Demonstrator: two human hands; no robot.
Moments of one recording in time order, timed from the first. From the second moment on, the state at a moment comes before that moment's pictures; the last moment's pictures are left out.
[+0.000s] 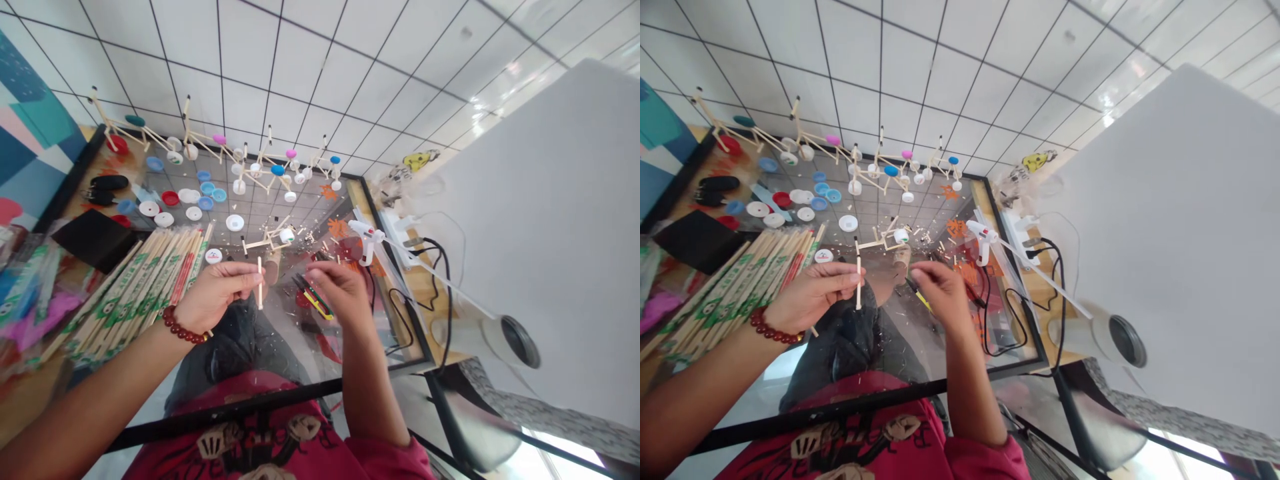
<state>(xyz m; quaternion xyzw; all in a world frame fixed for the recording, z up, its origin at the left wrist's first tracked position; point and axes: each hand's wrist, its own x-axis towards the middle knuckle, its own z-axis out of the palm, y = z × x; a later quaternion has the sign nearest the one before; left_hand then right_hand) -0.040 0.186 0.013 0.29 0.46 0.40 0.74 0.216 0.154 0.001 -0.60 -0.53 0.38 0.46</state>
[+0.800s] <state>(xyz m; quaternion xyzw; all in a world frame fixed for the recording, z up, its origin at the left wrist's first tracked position) -0.090 0.207 0.008 0.78 0.54 0.19 0.27 0.177 0.167 -0.023 -0.42 -0.36 0.61 0.57</state>
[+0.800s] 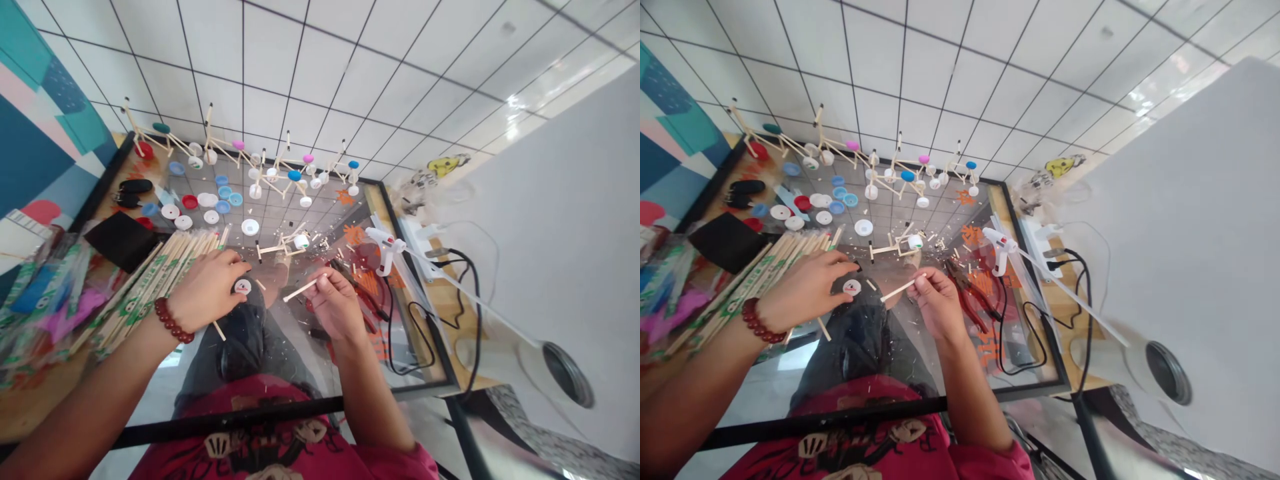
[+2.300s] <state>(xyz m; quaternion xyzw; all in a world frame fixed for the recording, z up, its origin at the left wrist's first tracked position) -0.051 0.194 0.014 0.49 0.36 0.39 0.69 0.165 0.143 -0.002 -0.39 -0.63 0.27 0.61</state>
